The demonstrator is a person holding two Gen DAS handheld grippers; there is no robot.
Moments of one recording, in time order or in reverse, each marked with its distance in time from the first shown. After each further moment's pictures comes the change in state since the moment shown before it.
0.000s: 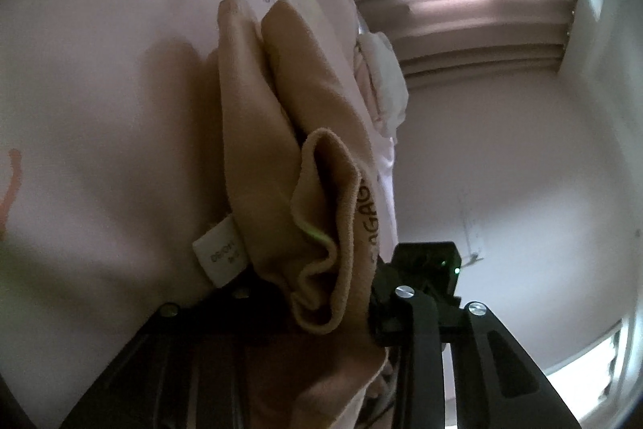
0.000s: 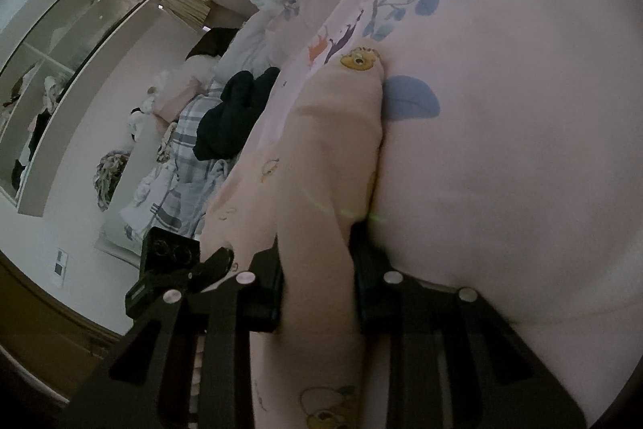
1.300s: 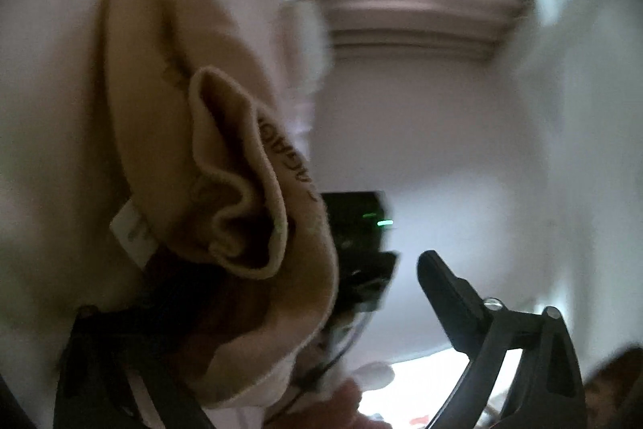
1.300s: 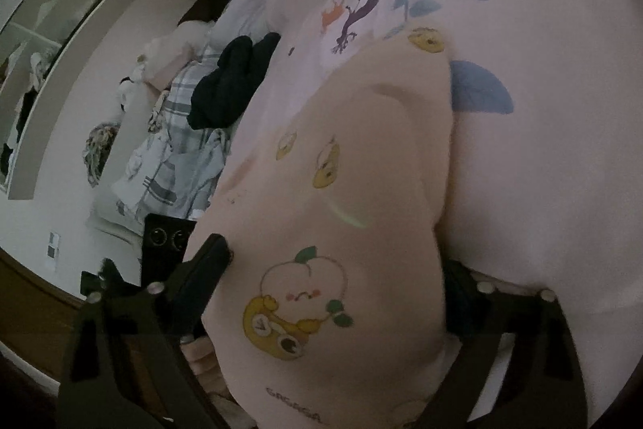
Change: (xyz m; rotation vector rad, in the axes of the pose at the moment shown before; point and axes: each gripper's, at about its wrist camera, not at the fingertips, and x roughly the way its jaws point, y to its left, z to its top) left arm -0.010 0.013 0.009 -0.069 0.172 -0.252; right arm 0.018 0.035 0.009 -0.012 0.133 -0.052
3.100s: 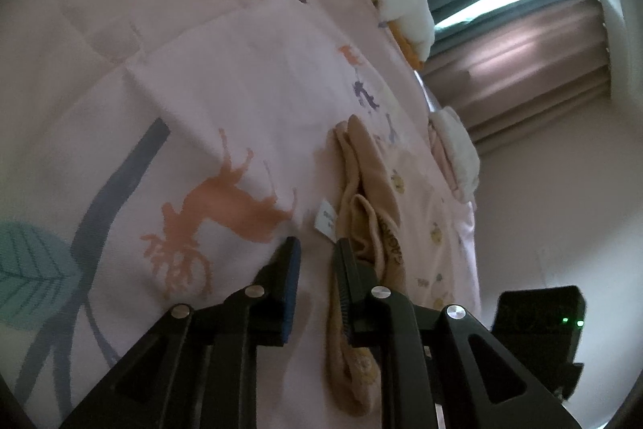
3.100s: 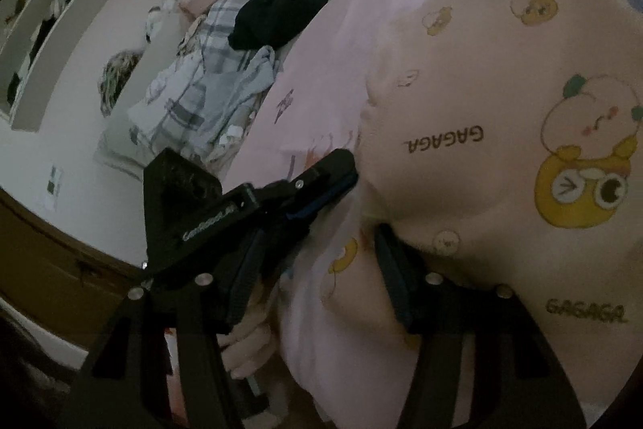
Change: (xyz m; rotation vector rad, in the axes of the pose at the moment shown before) left arm -0.075 -0.003 -0.035 0.113 -0.483 0.581; right arm 0.077 0.103 -0.073 -0.160 0.155 0.028
